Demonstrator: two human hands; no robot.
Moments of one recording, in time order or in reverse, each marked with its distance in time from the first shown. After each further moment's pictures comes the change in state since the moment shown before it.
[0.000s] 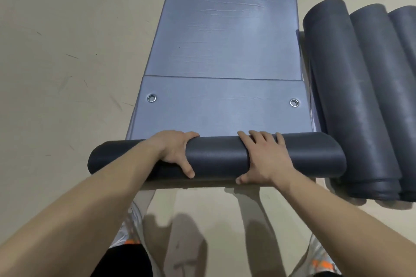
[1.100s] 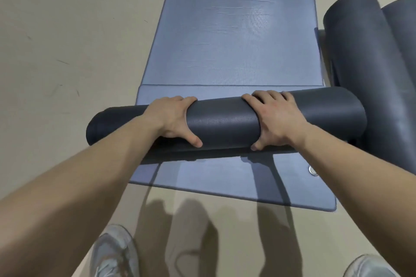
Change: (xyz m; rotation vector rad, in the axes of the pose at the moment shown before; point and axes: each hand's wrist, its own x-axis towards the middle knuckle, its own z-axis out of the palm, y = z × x) left_hand 0.062 -0.029 -0.083 0.099 0.324 -0.054; right_hand 0.123 0.044 -0.062 -0.108 0.207 -0.140
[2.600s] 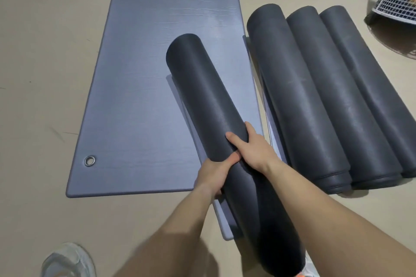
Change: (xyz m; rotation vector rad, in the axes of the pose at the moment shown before) left_hand -0.059 0.253 0.115 -1.527 -0.164 -0.357; right_hand -0.135 0.026 0.049 1.072 0.026 0.648
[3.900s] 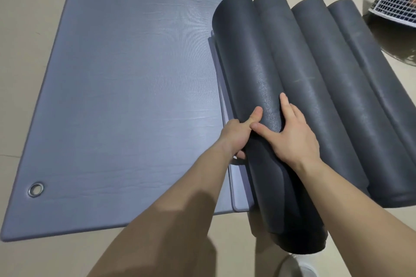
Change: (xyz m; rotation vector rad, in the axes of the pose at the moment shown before) left_hand 0.126 0.110 0.096 0.129 -0.237 0.101; right_hand 0.075 0.040 -0.096 -0.256 0.402 -0.016
